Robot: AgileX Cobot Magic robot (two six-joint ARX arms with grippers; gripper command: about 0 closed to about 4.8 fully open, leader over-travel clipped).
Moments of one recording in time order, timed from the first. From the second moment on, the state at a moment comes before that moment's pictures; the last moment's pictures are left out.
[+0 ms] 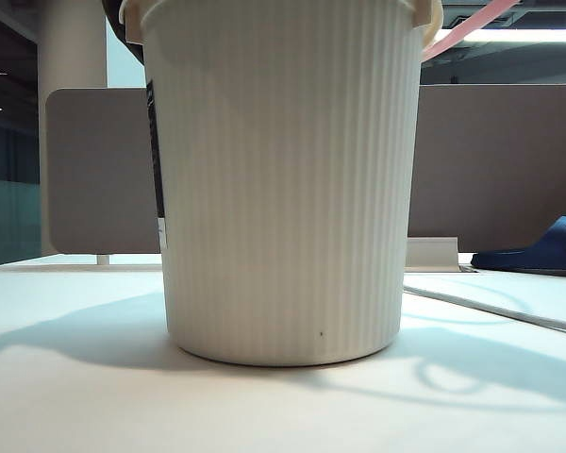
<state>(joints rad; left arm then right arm) -1.04 0.82 0.70 0.50 -0.56 -1.10 0.48 1.32 1.05 1.09 -1.23 1.50</state>
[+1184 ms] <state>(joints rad) -0.95 0.92 0.91 0.54 -0.34 -0.96 0.48 1.32 1.05 1.09 -1.30 1.50</state>
